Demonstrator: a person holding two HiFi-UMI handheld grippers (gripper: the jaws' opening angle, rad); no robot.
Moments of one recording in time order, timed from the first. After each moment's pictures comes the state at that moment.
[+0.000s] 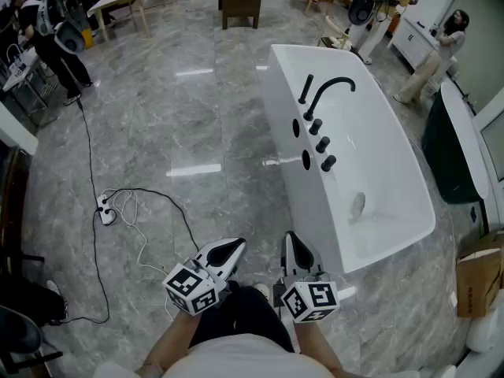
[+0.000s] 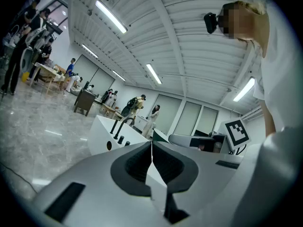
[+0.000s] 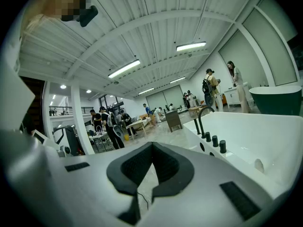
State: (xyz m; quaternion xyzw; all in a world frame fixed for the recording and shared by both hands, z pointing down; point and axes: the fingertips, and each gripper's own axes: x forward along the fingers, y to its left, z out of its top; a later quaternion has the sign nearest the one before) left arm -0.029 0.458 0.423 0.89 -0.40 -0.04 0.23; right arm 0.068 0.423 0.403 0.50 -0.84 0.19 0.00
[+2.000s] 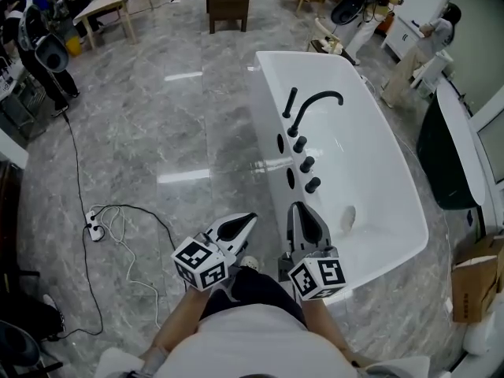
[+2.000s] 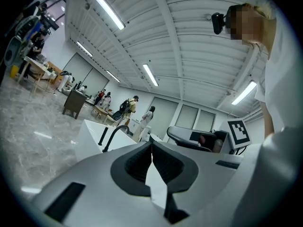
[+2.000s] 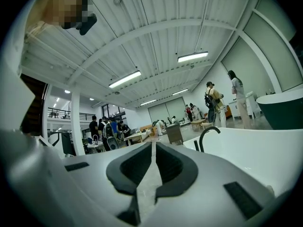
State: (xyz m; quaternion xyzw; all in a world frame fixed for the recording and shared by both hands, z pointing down) left arm 0.038 0.280 0.396 0.90 -0.37 -0.06 0.22; right arm 0.119 0.249 0.351 0.50 -0.85 0.13 -0.06
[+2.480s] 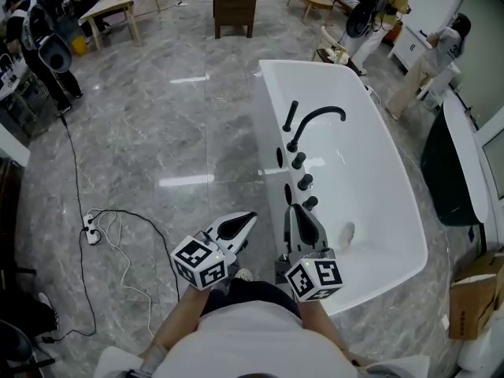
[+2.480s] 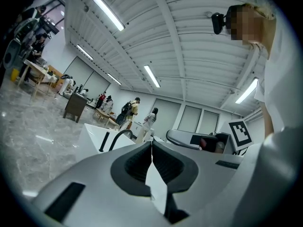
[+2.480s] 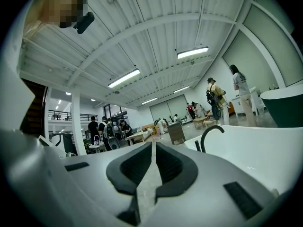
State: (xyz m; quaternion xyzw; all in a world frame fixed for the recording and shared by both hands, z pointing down) left arm 0.056 0.210 0.395 0.90 -0.39 -0.07 0.20; right arm 0.133 0.182 0.360 0.49 -0.86 0.14 -0.06
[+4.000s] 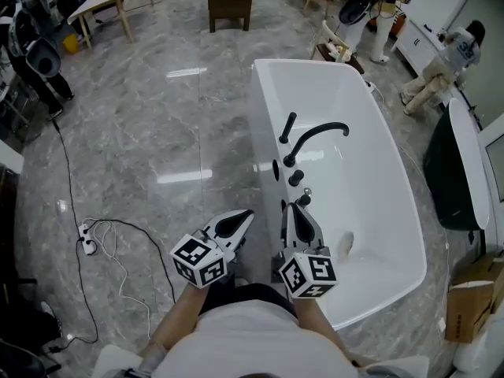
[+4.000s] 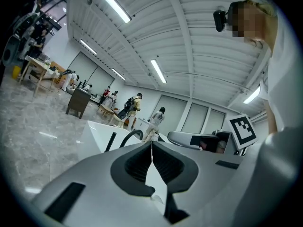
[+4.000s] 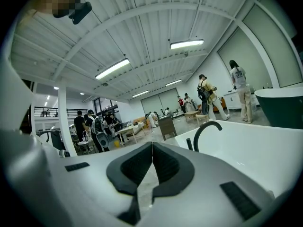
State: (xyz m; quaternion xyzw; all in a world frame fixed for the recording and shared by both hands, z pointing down) left arm 0.047 0.089 0.416 0.89 -0.40 -0.05 0.23; right arm 0.129 0.059 0.388 0.53 -0.83 0.18 -0.02
